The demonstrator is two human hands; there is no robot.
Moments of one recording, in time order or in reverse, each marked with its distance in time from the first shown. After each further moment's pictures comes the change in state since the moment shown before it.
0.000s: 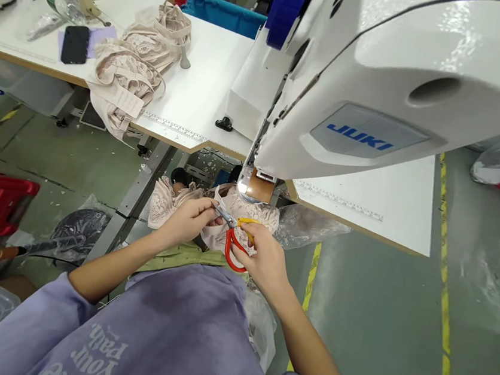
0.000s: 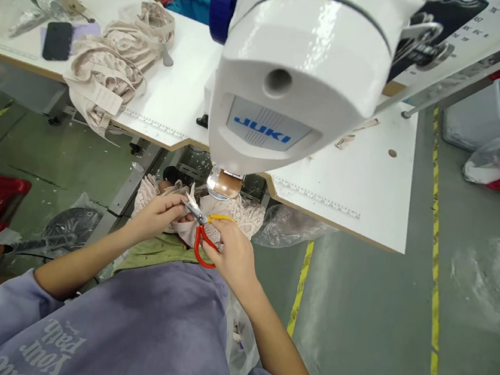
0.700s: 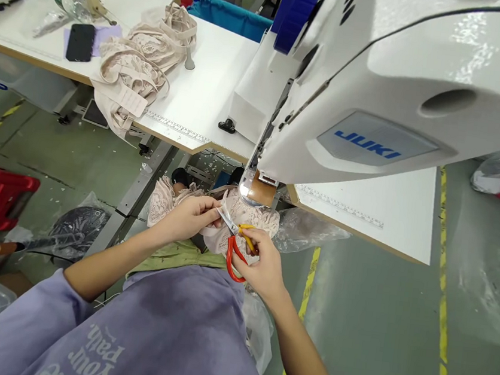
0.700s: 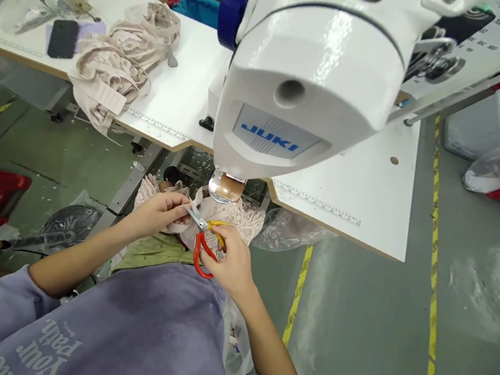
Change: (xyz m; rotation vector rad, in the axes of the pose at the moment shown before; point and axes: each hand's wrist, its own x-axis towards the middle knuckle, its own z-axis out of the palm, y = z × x) left_hand 0.003 0.008 -0.007 0.030 -0.056 0.034; right_hand -0.007 0.002 0.007 0.189 0.050 0.059
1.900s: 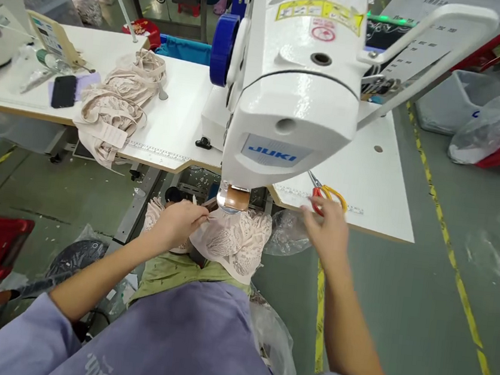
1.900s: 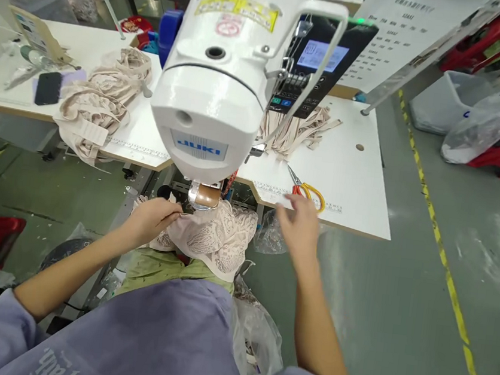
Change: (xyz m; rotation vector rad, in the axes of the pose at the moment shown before) left_hand 0.024 0.004 -0.013 0.937 0.050 0.352; right_hand 0.060 0.089 -0.120 -0.343 0.357 0.245
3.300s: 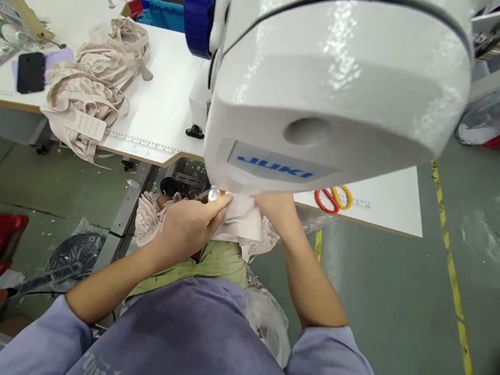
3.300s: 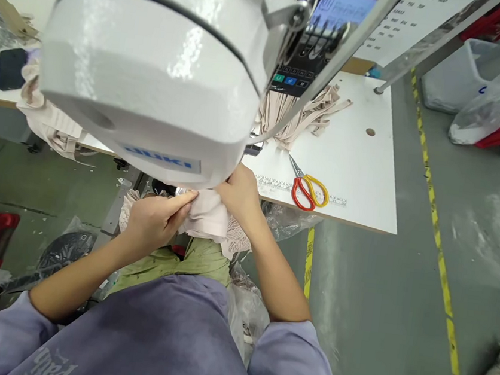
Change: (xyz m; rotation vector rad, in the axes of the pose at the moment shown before) left_hand 0.033 0.044 0.010 0.242 0.285 0.017; right_hand 0.051 -0.106 0.055 0.340 -0.257 -0.156
